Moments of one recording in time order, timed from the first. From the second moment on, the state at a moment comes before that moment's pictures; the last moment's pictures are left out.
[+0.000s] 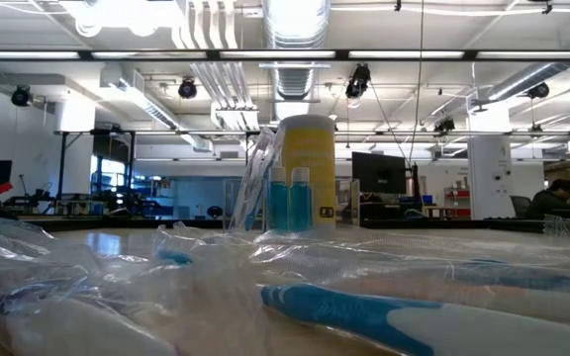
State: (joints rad) left arm -0.65 0.98 0.72 0.15 -0.49 -0.28; right arm 0.89 1.44 0.86 -0.80 0.34 2.12
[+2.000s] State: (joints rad) left arm -0.65 0.98 0.71 -0.01 -0.50 -0.26; right arm 0.68 1.53 0.71 -0.75 0.14 1.78
